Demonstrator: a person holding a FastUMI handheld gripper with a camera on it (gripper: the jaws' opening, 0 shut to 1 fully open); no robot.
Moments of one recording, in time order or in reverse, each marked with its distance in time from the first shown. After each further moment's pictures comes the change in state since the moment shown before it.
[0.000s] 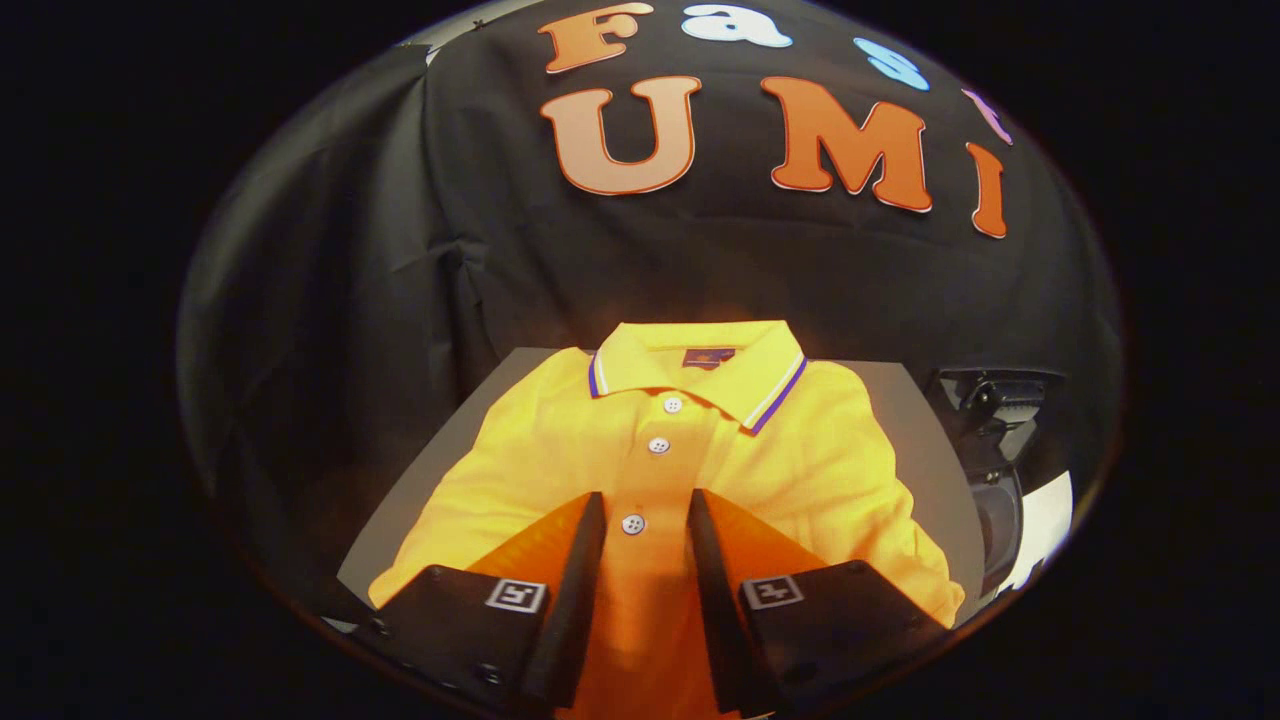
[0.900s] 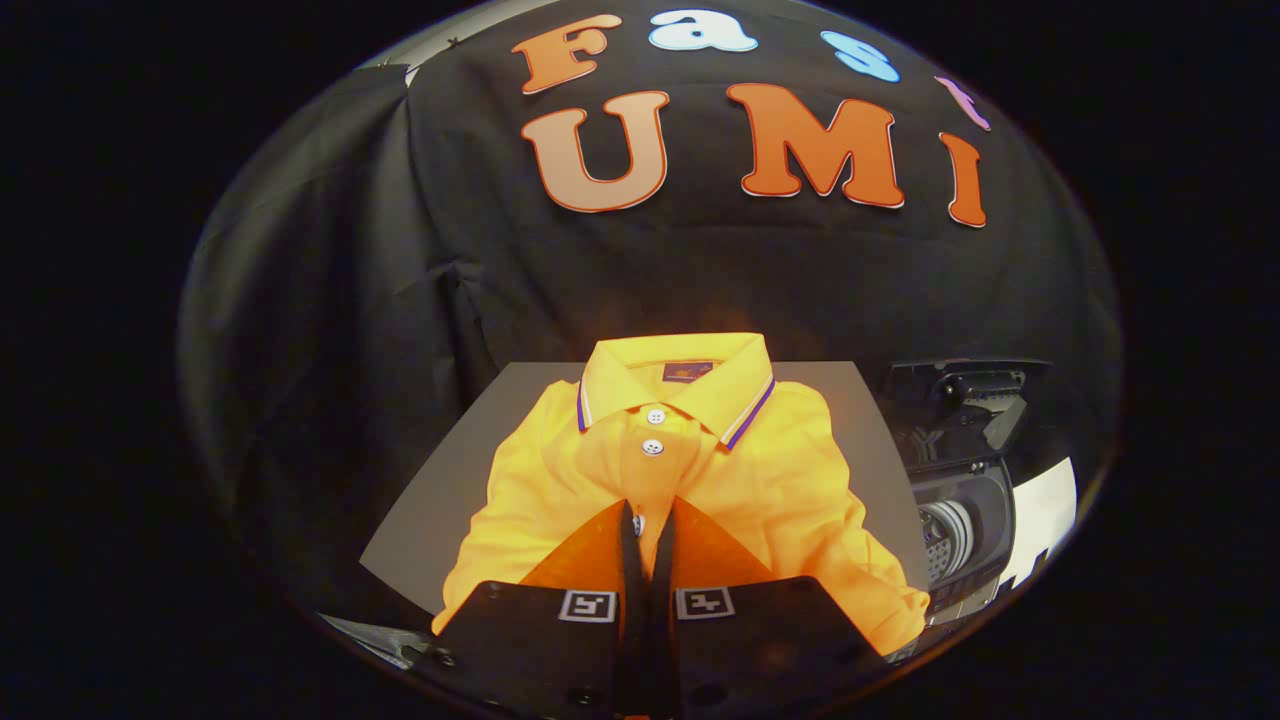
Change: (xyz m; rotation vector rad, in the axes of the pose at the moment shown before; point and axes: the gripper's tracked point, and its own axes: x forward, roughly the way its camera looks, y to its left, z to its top) arm -0.055 -0.032 0.023 0.024 -0.025 -0.020
